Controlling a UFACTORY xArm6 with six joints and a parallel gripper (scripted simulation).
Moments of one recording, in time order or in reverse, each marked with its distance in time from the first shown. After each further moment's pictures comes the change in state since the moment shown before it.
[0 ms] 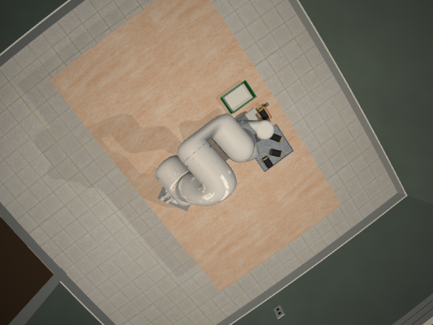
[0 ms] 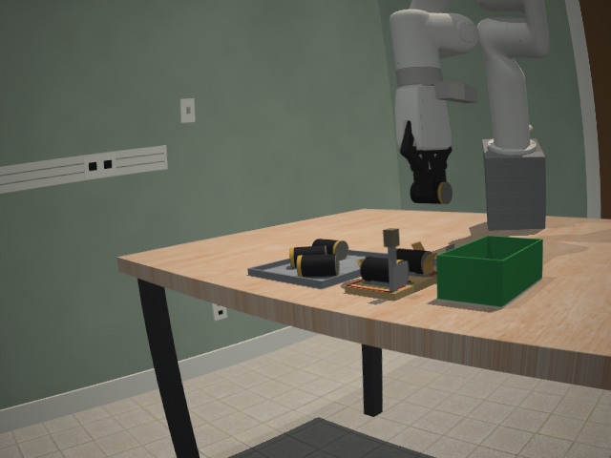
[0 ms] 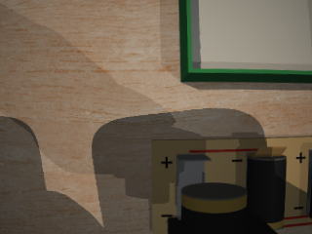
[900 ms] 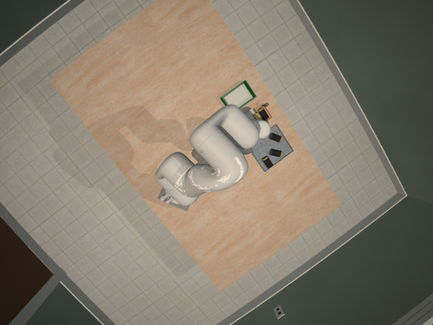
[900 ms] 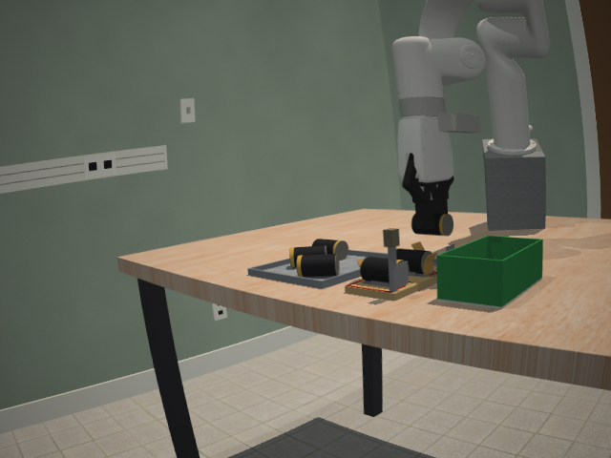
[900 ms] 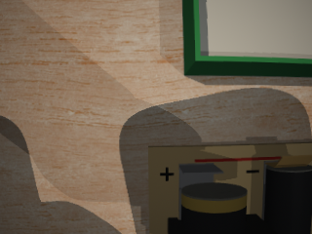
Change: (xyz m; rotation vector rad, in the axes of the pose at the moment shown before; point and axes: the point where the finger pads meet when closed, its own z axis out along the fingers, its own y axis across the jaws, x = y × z) arm 0.001 0.002 0.049 -0.001 0.004 0.000
